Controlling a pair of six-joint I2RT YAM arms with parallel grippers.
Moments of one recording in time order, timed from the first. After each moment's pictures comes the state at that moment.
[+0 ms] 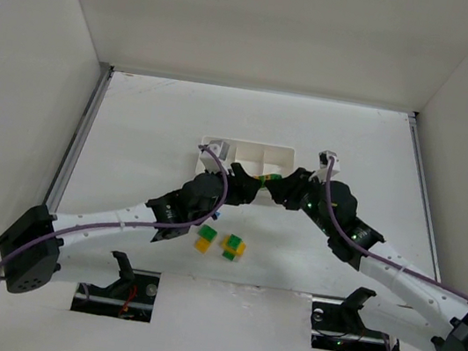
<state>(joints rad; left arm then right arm) -0.99 1.15 0.65 0.26 -0.41 -0.78 0.75 1.00 0.64 0.13 0.11 0.72</state>
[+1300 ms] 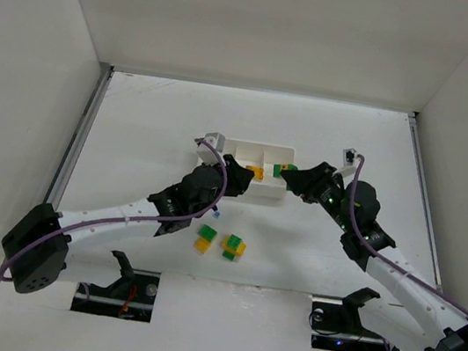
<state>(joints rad) -0.92 1.18 0.66 0.31 -0.39 -0.78 0.53 0.94 0.55 0.30 -0.13 0.85</state>
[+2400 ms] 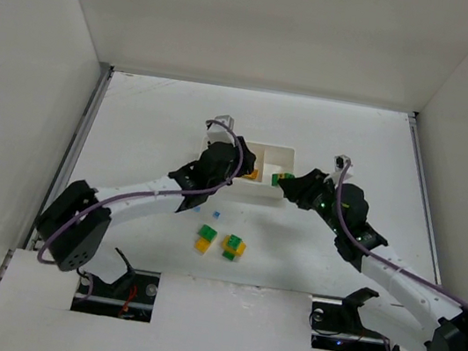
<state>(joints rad) -0.77 1.47 0.86 0.25 -0.38 -0.69 0.57 0.99 0.51 0.28 -0.03 0.77</state>
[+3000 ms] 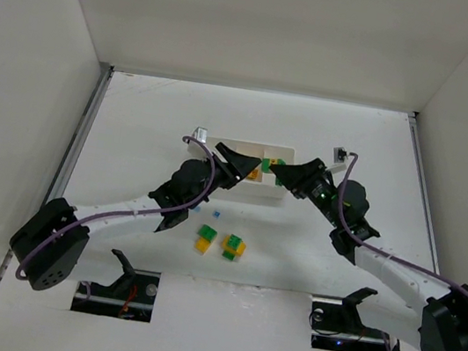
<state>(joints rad) -0.78 1.25 0.58 0.59 -0.17 -1.19 0.56 1.09 0.51 0.60 -0.18 1.04</state>
